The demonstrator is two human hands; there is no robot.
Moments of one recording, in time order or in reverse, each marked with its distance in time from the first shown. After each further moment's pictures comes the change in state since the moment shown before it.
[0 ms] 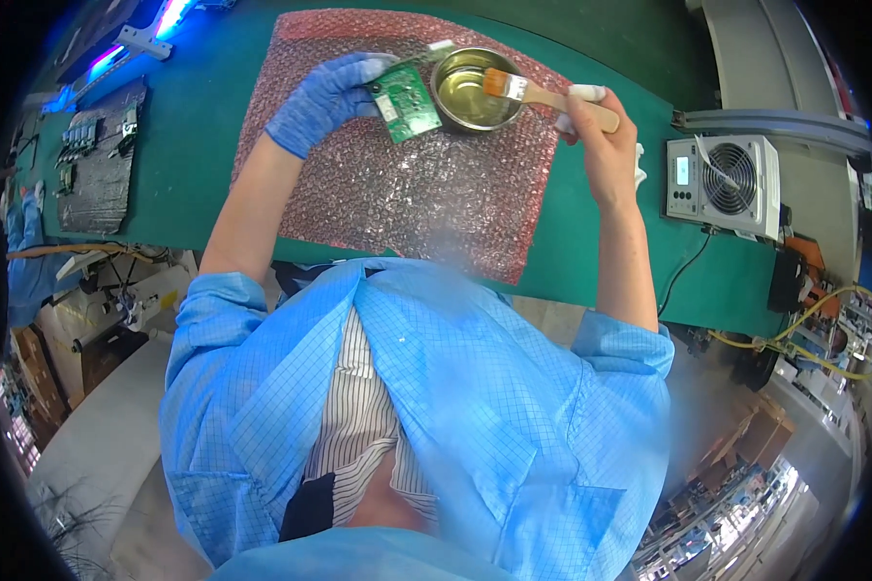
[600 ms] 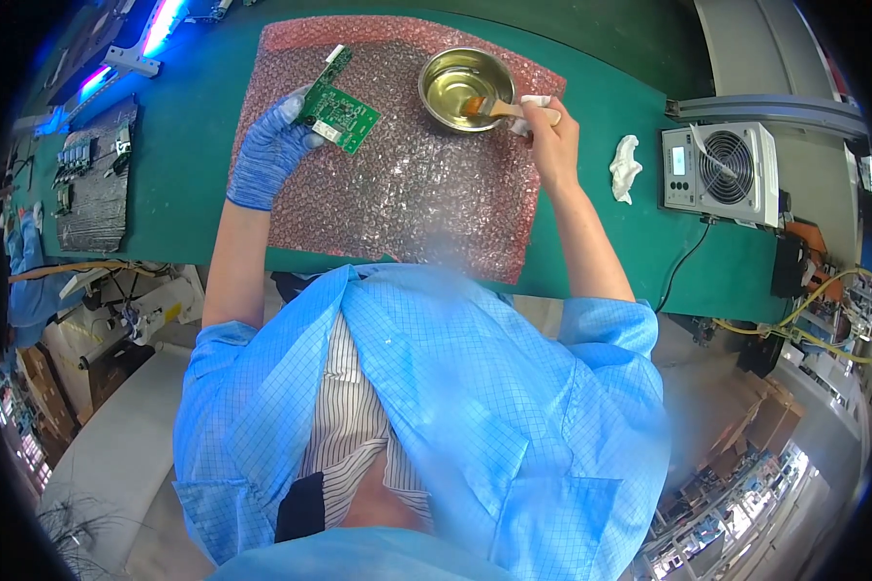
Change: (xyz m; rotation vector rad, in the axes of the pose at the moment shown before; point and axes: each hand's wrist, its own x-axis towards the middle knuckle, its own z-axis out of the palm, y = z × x) left_hand -0.043 -0.022 -0.051 -0.291 0.136 0.062; right_hand 0.004 0.067 0.026 0.014 0.122 0.210
